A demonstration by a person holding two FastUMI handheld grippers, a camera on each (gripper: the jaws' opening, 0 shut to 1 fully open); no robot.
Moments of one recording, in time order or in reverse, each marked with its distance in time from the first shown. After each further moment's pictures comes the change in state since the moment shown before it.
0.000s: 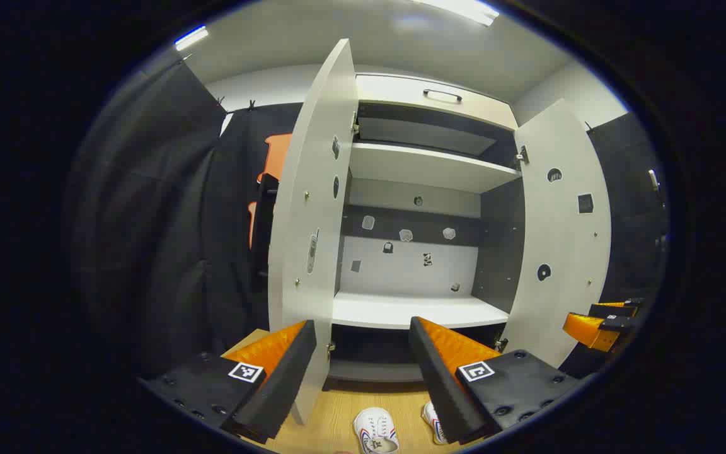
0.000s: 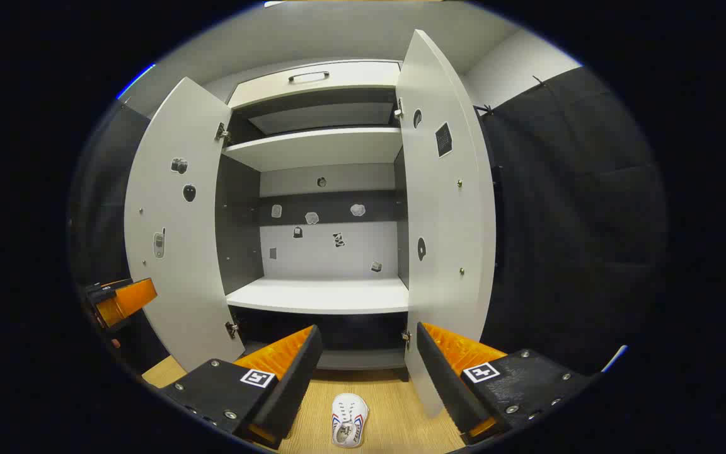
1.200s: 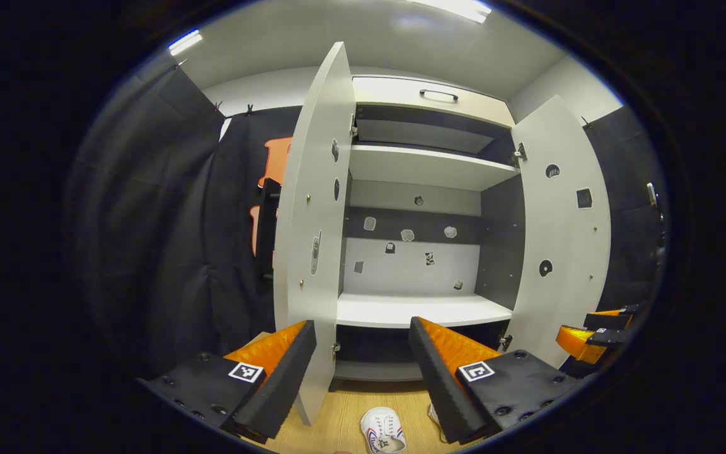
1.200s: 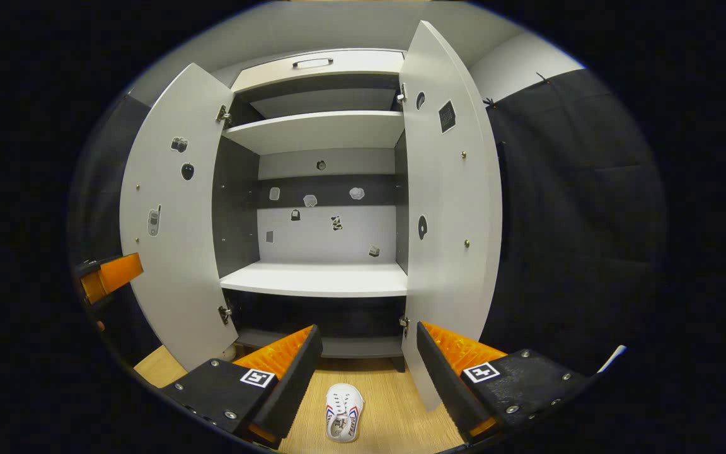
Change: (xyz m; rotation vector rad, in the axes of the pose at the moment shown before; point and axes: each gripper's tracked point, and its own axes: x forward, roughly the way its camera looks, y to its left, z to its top) left arm -0.005 0.002 0.000 0.027 -0.004 0.007; right arm 0.005 0.002 -0.039 -0.018 0.061 -0.015
